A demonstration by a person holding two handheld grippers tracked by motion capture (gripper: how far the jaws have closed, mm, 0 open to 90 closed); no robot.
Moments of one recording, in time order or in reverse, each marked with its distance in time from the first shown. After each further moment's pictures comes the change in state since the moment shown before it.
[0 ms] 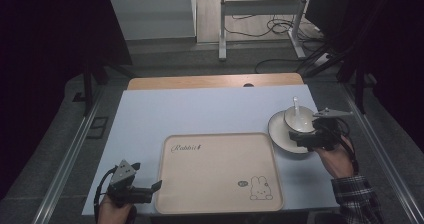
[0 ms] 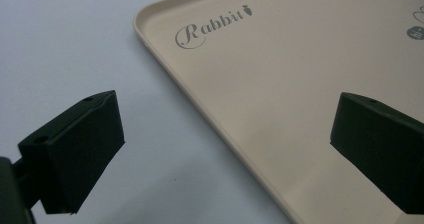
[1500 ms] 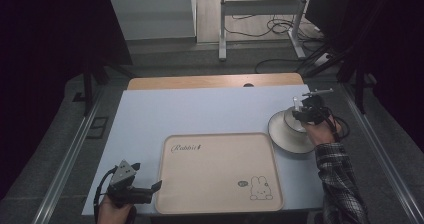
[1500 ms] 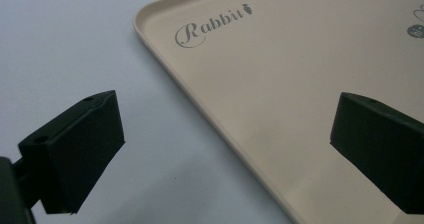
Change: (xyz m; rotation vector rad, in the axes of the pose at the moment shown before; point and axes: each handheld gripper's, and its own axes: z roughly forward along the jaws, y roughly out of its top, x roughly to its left) left arm 0.000 0.000 -0.001 0.005 0.001 0.006; right arm -0.044 0.037 0.080 0.132 -0.188 0.049
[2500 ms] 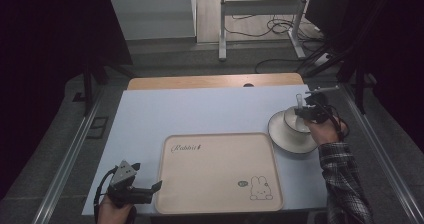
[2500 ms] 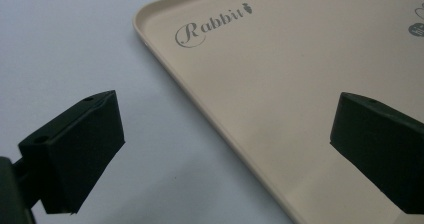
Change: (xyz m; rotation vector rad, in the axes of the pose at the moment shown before) left arm -0.001 0.000 0.000 0.003 0.003 0.004; right arm -0.001 0.007 -0.022 -0.023 0.066 0.005
